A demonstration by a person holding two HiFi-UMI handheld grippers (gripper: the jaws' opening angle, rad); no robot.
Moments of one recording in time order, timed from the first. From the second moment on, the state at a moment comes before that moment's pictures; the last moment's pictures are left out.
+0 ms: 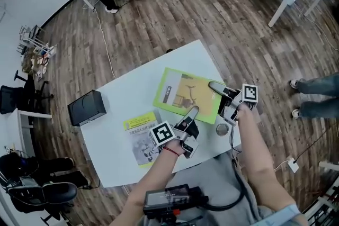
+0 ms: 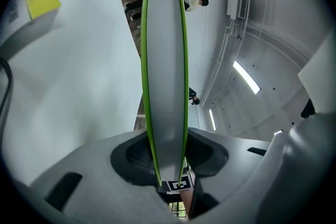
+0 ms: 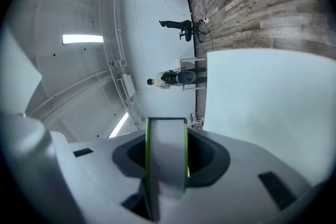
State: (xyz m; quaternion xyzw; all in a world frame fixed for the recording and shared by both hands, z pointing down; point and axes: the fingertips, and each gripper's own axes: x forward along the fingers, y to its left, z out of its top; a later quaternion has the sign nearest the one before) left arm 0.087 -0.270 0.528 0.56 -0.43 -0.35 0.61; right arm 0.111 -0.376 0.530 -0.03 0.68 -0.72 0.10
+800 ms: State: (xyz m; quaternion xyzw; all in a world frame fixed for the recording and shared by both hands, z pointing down) left arm -0.047 -0.062 0.466 0.60 -0.40 -0.34 0.61; right arm -0.024 -0.158 0.471 0.07 0.69 -0.72 0.04
